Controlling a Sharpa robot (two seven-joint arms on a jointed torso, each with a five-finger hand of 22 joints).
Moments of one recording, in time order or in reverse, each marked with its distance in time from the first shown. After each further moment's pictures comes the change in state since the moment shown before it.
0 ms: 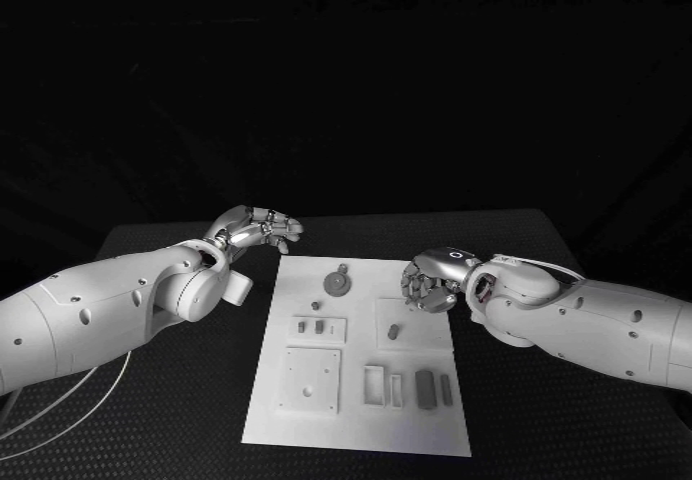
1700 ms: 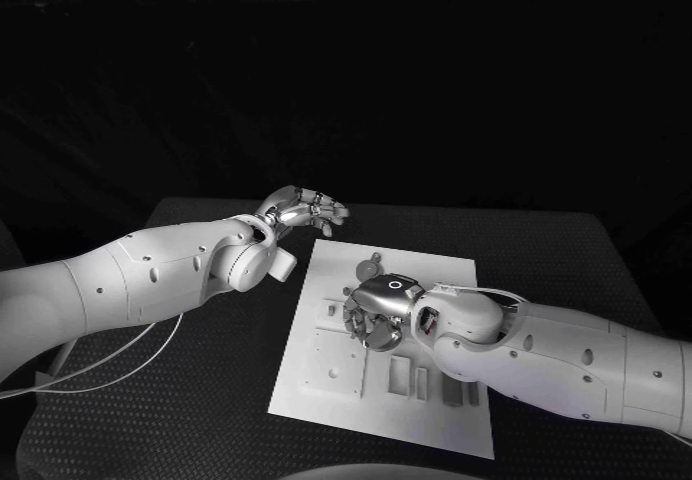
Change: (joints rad) left arm 0.001 0.037 0.000 -0.026 0.002 0.000 -0.001; left_hand 0.000 0.000 0.000 0.000 0.000 0.000 0.000 0.000 -0.001 -0.004 0.002 0.000 0.000 0.000 0.000 0.000 0.005 0.000 0.000 0.000 -0.003 0.002; right arm -0.042 0.259 -0.038 0.075 -0.131 0.043 -0.031; right_hand -0.013 0.013 -0.022 -0.011 0.028 -0.008 0.000 -0.008 0.018 -0.004 0.004 -0.012 0.015 0.000 0.000 -0.004 0.008 0.000 -0.007 0.000 0.007 0.001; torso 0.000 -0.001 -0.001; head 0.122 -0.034
